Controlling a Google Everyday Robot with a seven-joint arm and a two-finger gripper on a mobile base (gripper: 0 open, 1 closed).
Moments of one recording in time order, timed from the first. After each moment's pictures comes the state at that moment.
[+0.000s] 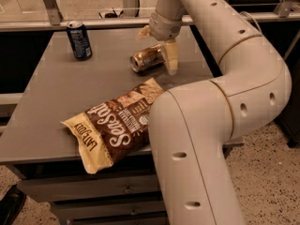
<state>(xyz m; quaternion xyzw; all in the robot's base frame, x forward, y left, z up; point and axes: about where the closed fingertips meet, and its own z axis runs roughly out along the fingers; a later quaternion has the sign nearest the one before) 0.716 -0.035 0.856 -0.87 0.46 0.06 0.13</state>
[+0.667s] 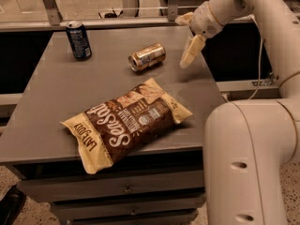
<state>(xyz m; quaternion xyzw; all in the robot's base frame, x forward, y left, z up) 0.741 -0.116 0.891 -0.69 0.63 0.14 0.34</state>
